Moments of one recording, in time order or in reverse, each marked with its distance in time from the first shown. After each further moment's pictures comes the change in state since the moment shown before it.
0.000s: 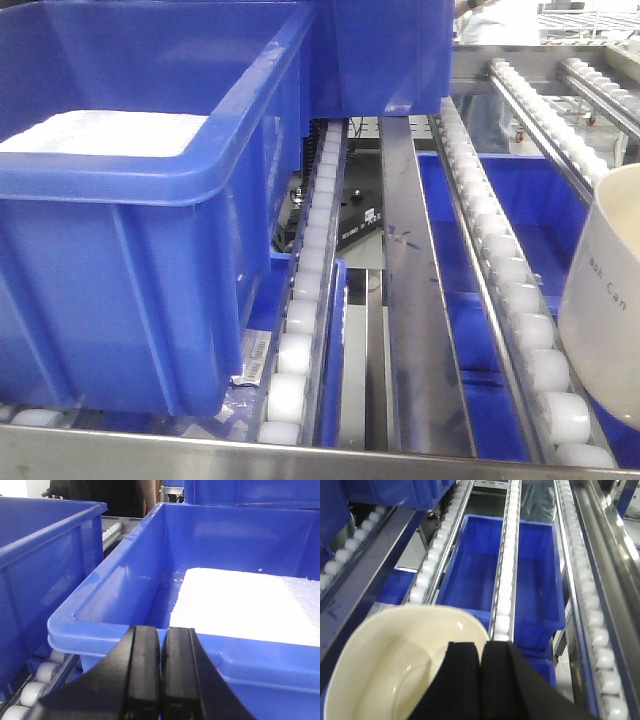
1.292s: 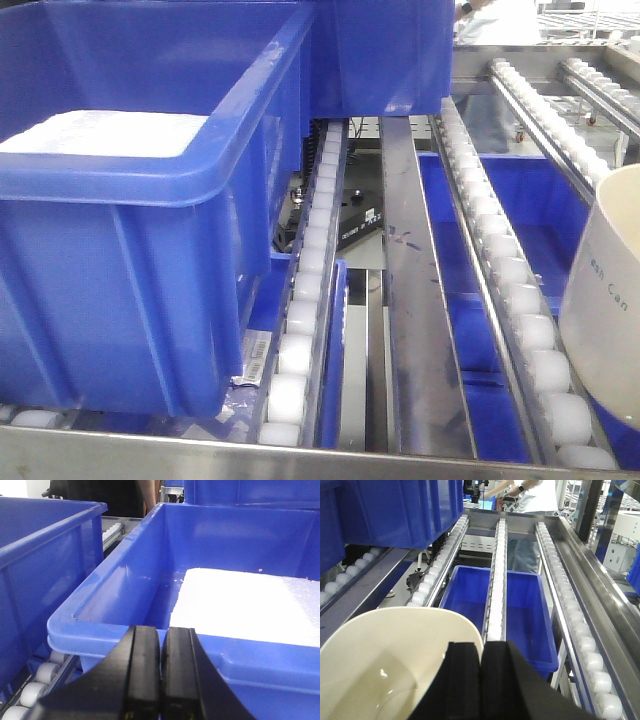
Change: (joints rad) left arm 0.000 0.000 0.000 0.000 0.000 0.000; right arm 0.000 -0.285 0.311 -0.068 -0.290 0.055
